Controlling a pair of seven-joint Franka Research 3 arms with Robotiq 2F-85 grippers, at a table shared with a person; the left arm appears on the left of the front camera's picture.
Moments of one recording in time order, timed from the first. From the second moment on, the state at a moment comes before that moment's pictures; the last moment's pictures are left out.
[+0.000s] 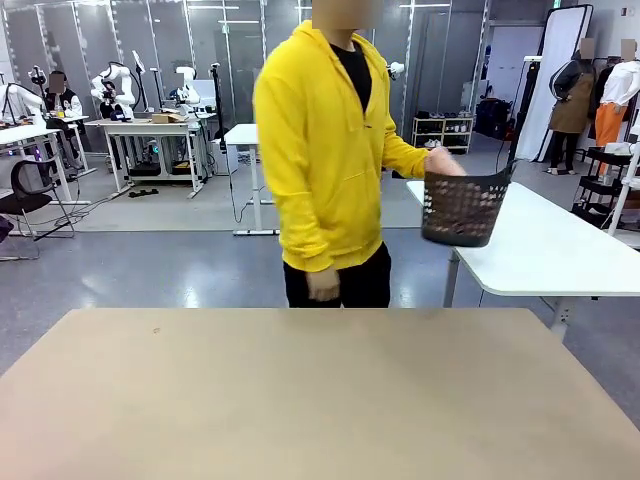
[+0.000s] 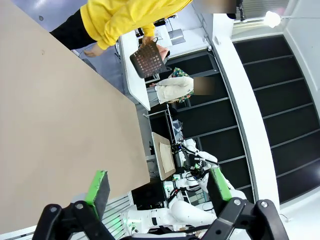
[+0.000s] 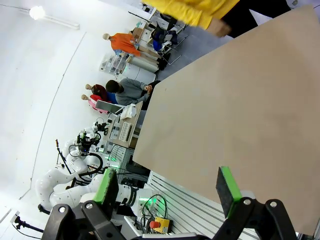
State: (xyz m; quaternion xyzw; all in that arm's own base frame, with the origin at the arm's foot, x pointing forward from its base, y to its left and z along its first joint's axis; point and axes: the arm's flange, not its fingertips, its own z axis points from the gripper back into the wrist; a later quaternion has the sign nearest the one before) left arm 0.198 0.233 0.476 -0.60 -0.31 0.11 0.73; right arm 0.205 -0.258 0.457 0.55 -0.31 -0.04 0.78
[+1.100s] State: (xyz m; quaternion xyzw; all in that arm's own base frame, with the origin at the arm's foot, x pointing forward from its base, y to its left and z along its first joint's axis) left arm 0.198 0.233 0.476 -0.60 -0.31 0.11 0.73; right arm 0.205 -0.258 0.457 0.55 -0.31 -0.04 0.78
